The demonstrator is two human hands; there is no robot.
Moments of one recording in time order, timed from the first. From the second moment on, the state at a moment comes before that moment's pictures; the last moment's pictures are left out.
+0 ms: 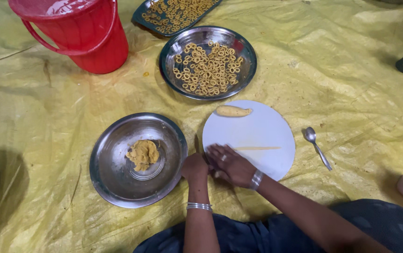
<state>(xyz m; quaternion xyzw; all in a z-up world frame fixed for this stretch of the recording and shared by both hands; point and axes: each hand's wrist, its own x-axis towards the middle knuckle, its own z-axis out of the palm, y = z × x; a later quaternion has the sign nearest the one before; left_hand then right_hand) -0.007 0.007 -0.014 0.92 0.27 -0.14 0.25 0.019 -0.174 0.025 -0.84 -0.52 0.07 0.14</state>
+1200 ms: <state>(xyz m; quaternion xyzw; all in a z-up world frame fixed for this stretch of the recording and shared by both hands) -0.015 0.005 0.016 0.92 0.26 -0.18 0.23 0.030 -0.235 0.020 -0.94 -0.33 0.00 0.07</state>
